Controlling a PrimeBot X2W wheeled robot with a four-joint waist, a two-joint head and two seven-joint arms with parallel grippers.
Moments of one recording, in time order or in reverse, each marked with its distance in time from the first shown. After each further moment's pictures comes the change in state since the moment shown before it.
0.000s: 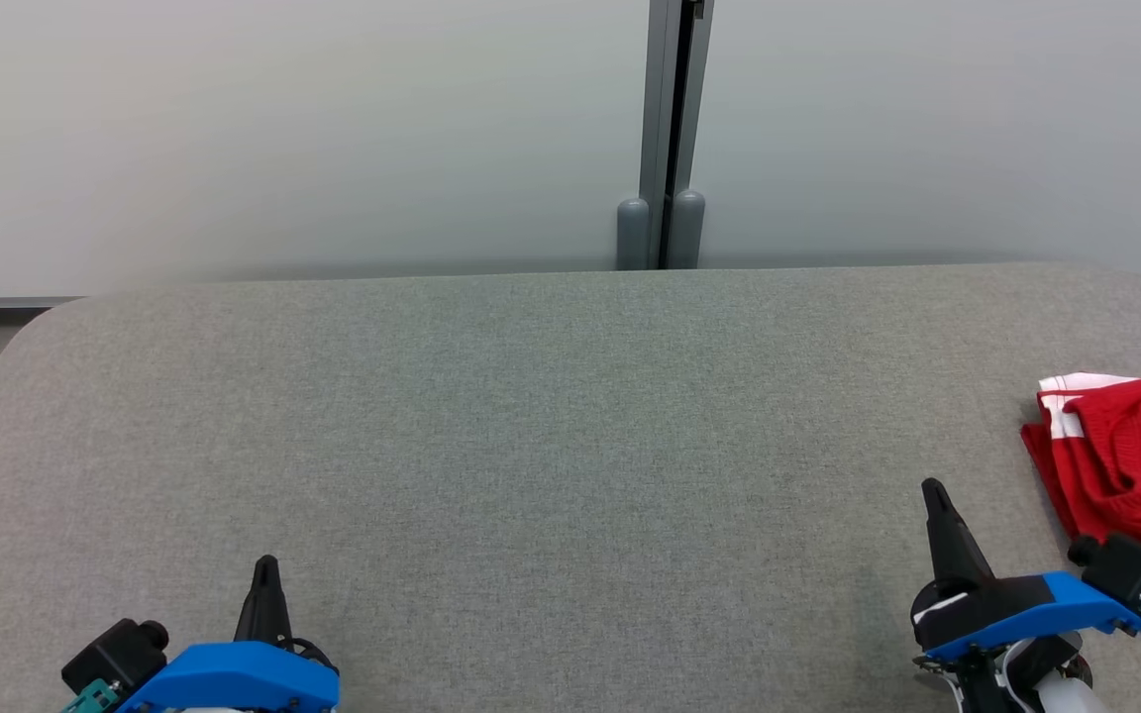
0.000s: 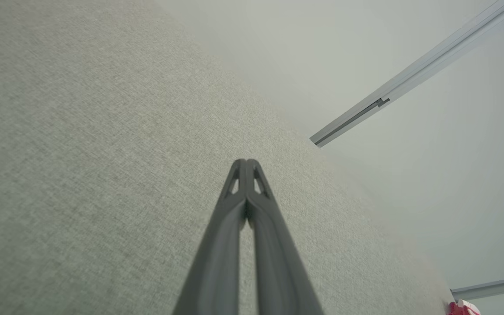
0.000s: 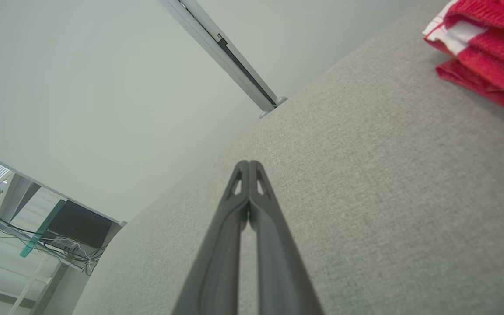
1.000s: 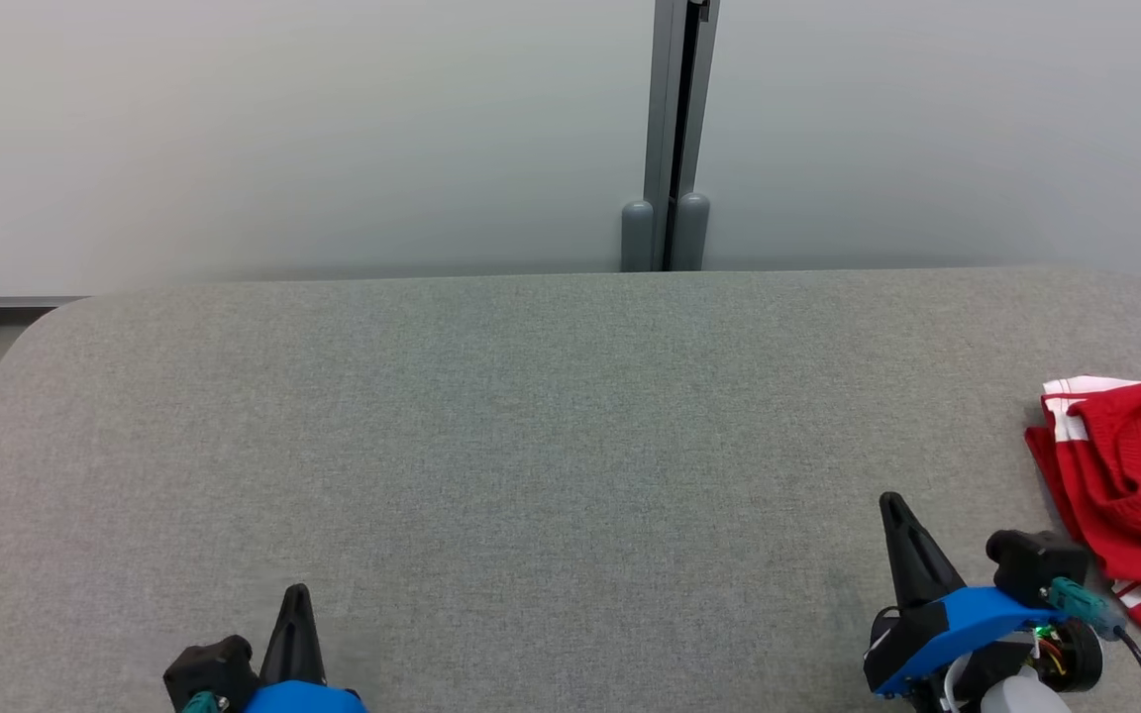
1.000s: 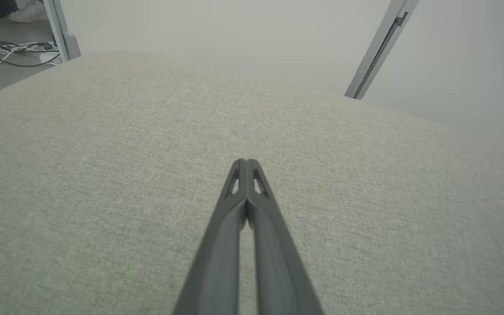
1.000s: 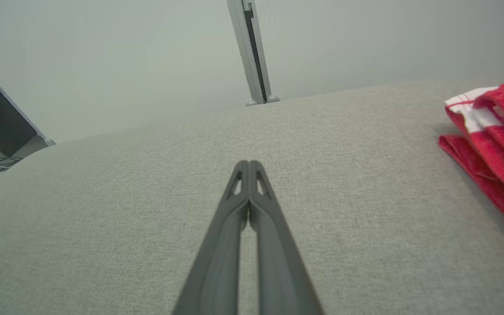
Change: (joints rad) left arm 0.025 0.000 -0.082 0.089 0.472 0.071 -0.119; right arm -0.034 0.000 0.047 0.119 -0.490 0.000 -0.119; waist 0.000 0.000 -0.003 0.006
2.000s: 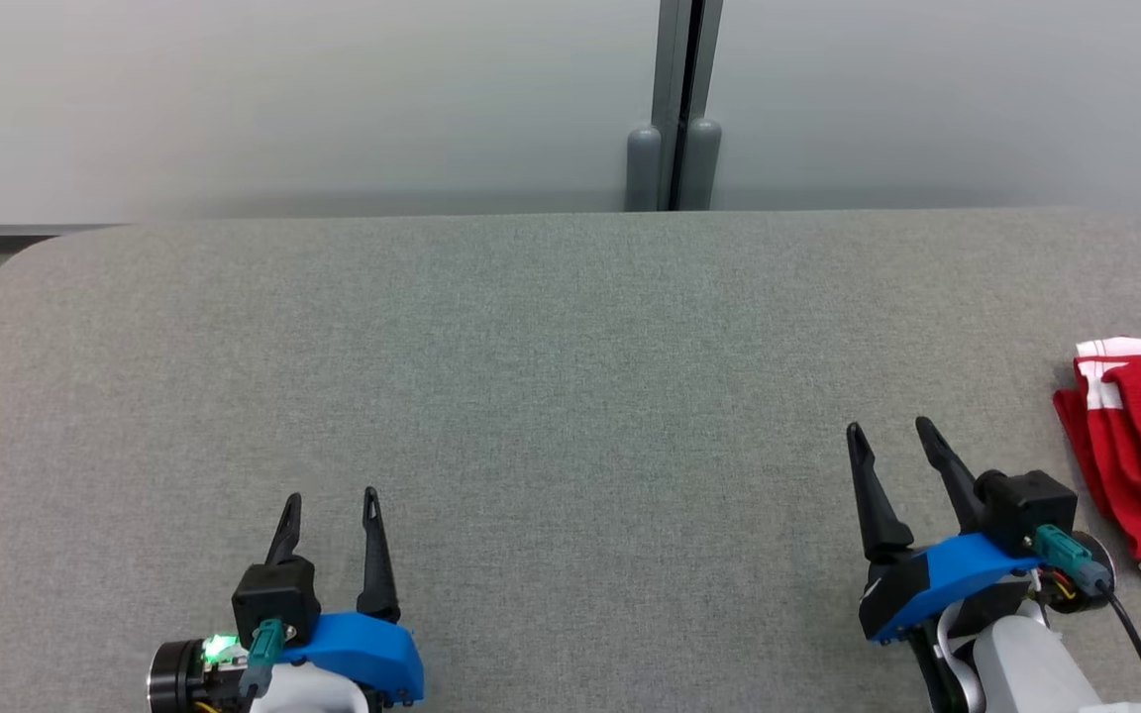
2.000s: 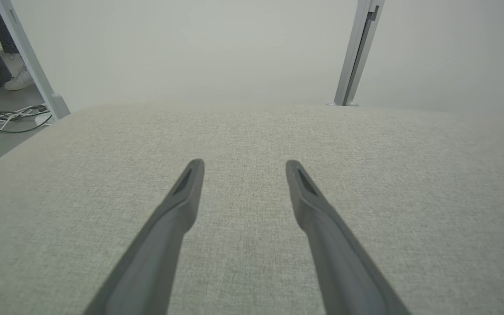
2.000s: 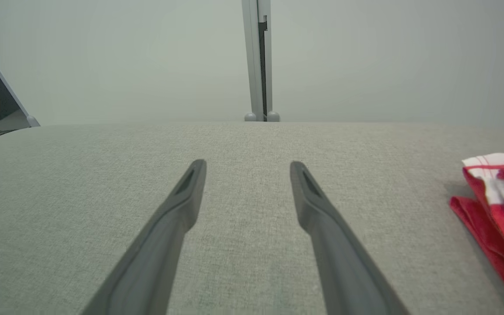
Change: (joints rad) left arm -0.131 0.001 -0.089 -0.006 0.141 0.071 -0.041; right arm -0.092 -0.005 -0.014 -0.029 -0.160 0.000 -0.041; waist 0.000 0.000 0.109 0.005
